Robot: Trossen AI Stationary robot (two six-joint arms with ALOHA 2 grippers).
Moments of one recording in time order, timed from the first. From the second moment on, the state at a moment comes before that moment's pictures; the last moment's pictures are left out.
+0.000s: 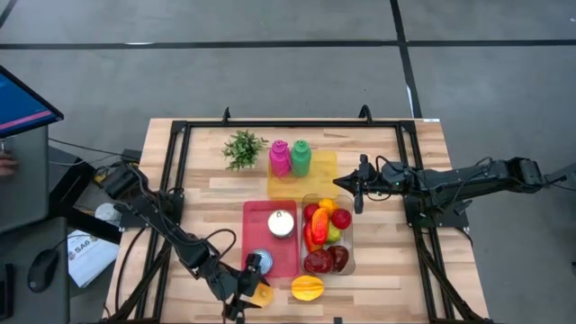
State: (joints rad) left arm -0.74 1.69 0.93 0.14 -0.27 -0.28; right arm -0.02 0.90 0.37 0.27 0.16 0.16
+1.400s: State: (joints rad) left arm -0.71 1.63 0.93 0.20 -0.36 -0.29; right arm -0.01 0.90 0.37 0.27 0.16 0.17
